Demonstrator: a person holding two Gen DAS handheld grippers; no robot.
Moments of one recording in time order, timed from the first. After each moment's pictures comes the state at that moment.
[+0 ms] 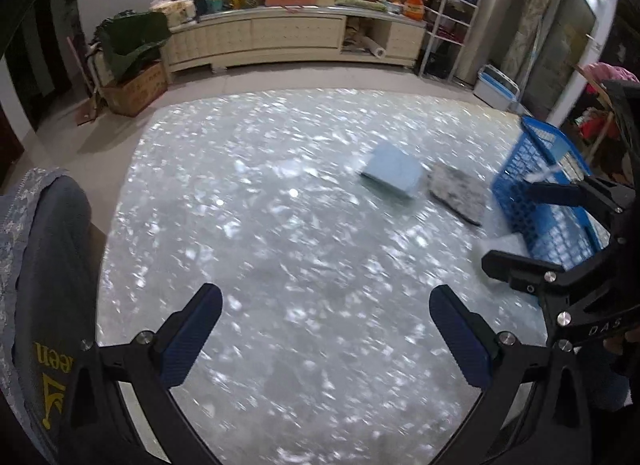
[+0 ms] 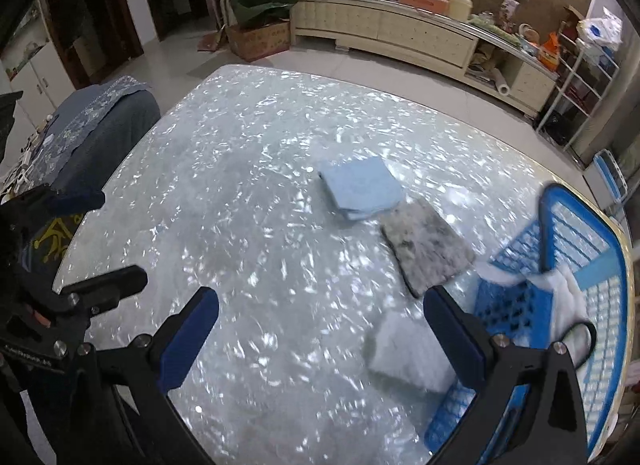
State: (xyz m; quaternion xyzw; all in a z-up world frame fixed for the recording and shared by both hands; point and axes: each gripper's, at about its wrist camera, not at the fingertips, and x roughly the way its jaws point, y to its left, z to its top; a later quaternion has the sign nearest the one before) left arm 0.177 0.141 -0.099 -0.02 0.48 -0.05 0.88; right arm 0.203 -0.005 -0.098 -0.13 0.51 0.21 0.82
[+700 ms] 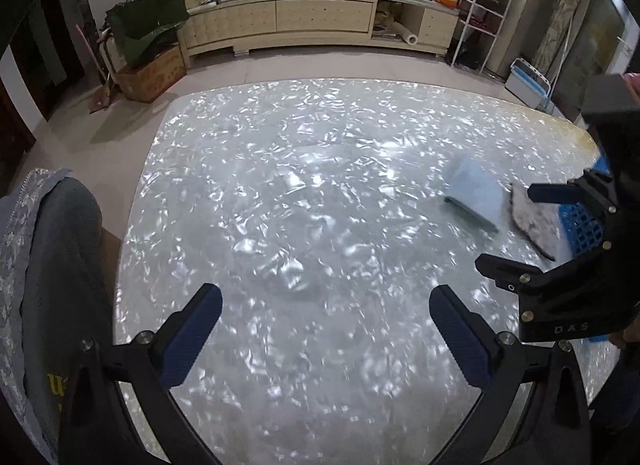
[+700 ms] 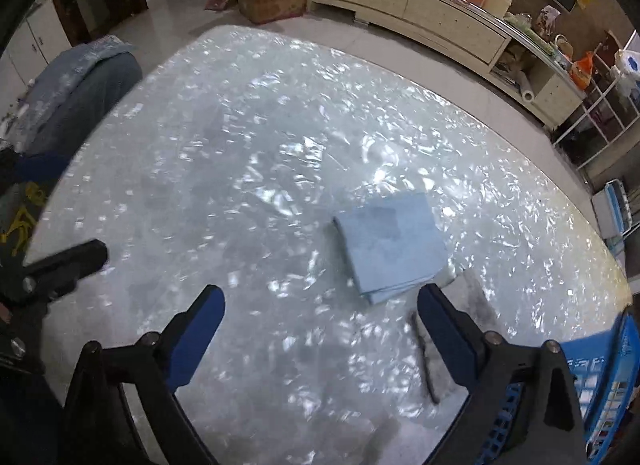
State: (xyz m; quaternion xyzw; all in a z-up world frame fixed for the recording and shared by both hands) left arm 0.257 0.190 -0.136 -0.02 0.51 -0.02 0.86; right arm 0.288 0.063 -0.155 -0.20 0.54 0.21 0.79
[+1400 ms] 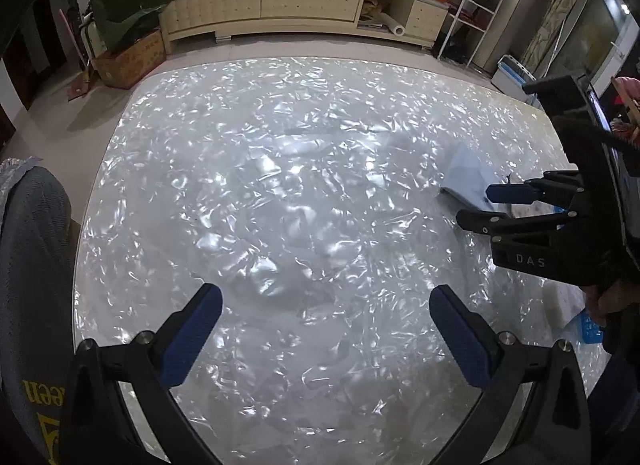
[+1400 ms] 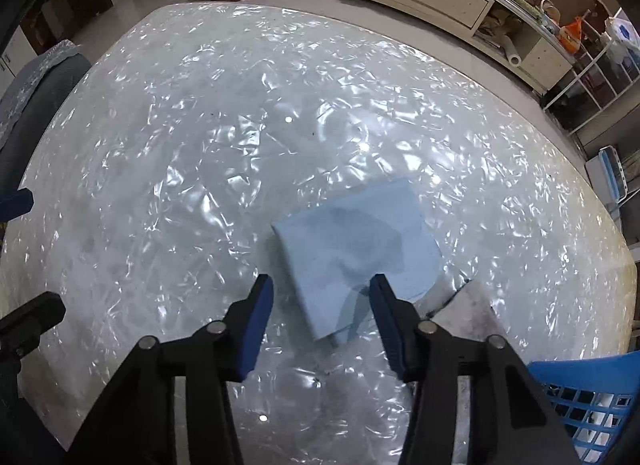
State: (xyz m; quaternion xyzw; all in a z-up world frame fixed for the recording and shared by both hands) left arm 0.263 0.186 -0.161 -0.04 0.53 -0.06 0.85; right arm 0.347 0.053 -0.201 -0.18 0.59 0.17 0.77
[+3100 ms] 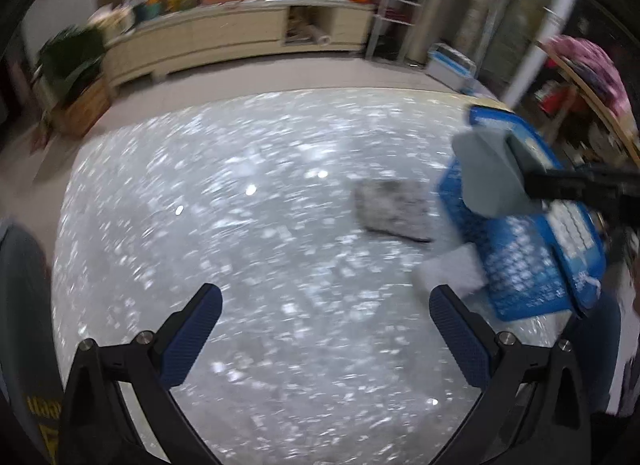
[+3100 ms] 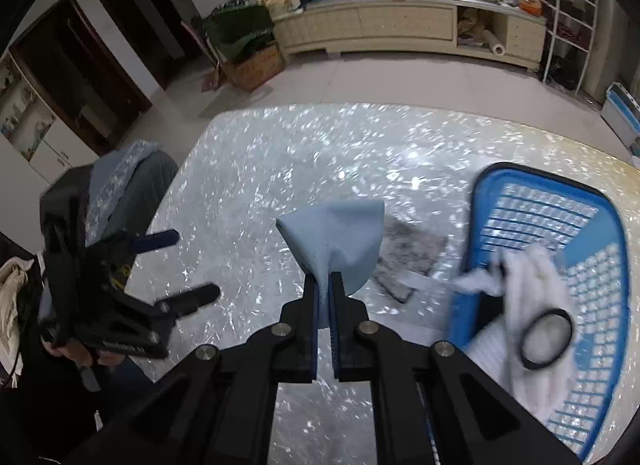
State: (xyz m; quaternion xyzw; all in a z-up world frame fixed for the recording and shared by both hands) left arm 0.219 0.063 -0.086 0.00 0.49 -0.16 0.85; right arm 0.218 -0.111 -0.035 0.02 0.52 0.23 0.82
